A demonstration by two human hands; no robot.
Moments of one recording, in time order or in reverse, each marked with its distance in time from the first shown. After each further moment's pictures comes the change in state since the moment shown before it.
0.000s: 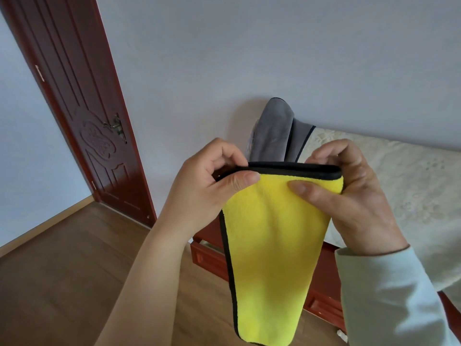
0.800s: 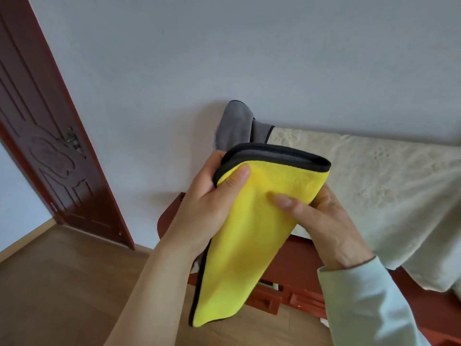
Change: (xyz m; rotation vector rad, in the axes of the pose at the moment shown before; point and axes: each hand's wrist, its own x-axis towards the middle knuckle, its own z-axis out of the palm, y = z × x) left_hand 0.012 0.002 0.067 -0.276 -0.136 -0.174; right_hand -0.028 0.004 -0.029 0.155 0.092 0.352
